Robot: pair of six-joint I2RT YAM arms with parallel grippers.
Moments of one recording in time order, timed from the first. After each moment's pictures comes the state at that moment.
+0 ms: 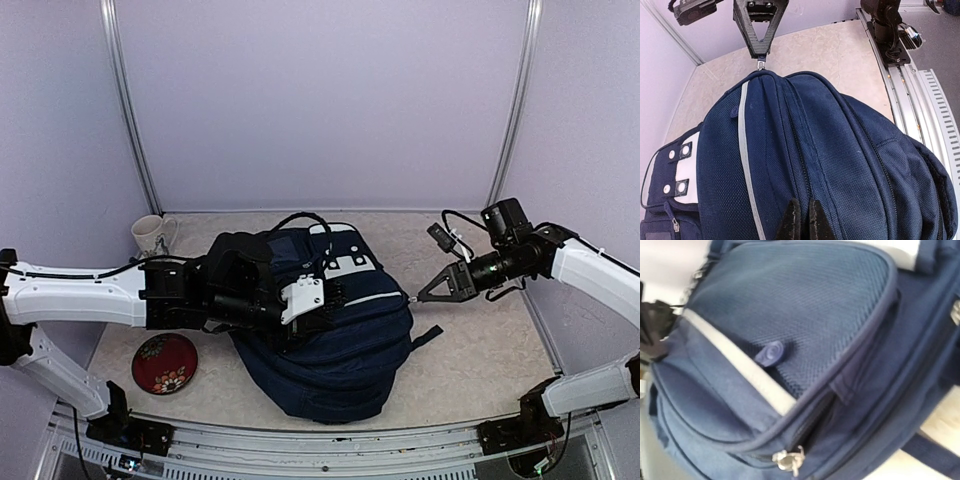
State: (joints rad) left arm -1.15 1.41 1.04 -0.19 0.15 0.46; right arm 0.36 1.19 0.95 -0.70 -0.81 0.03
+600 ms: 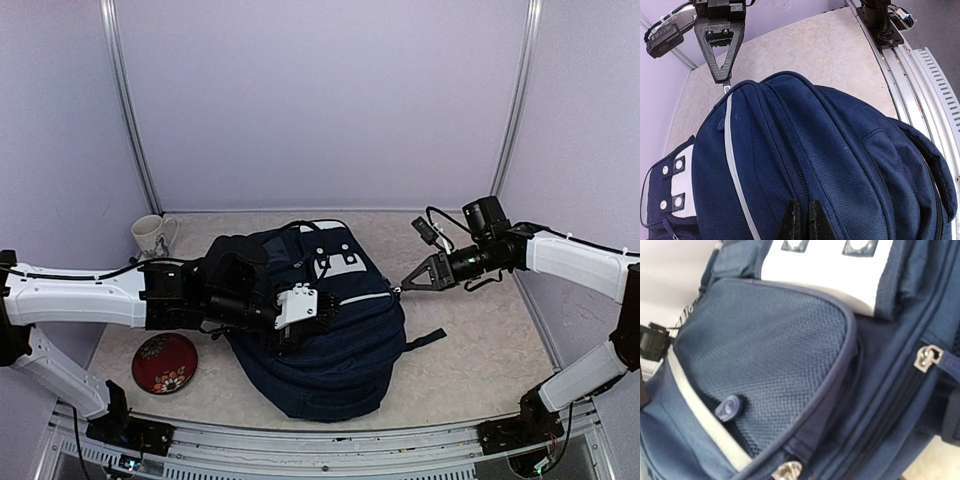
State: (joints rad) left arm -1.12 1.39 0.99 -0.18 0.21 0.58; right arm 0.36 1.39 0.97 -0.47 -0.86 0.08
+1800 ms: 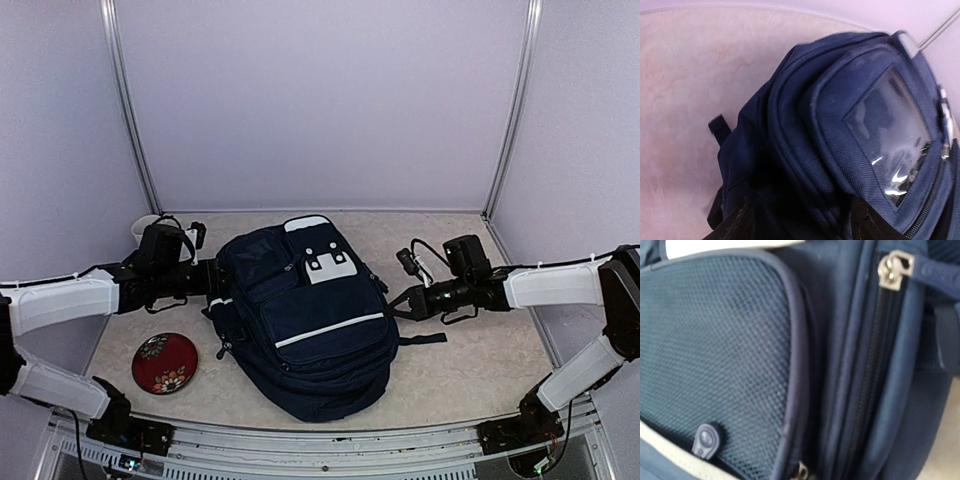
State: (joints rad) left arm -0.47 1.21 0.70 -0.07 0.03 -0.40; right arm 0.51 1.46 0.70 0.04 -0.67 0.25
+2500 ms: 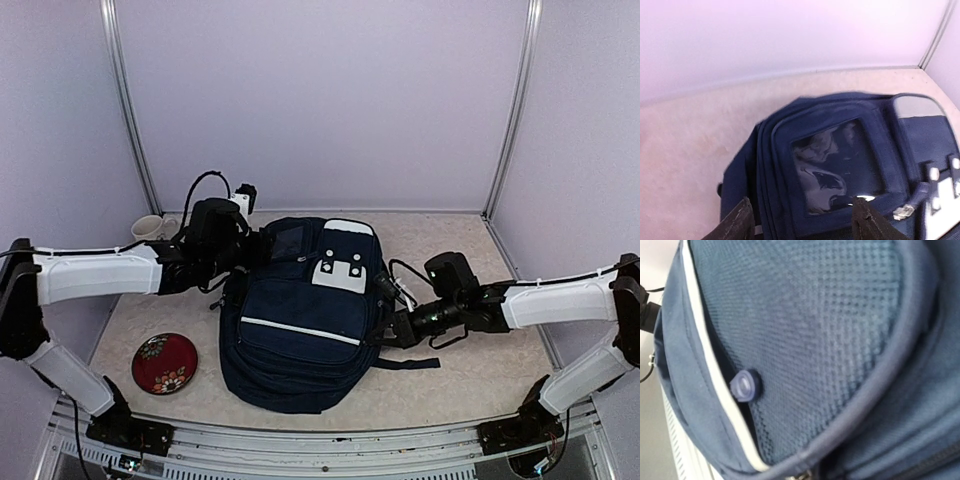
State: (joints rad) left arm -0.68 1.56 0.99 0.10 -0.30 -0.28; right arm 0.74 1.40 0.64 0.07 -0.63 0.39
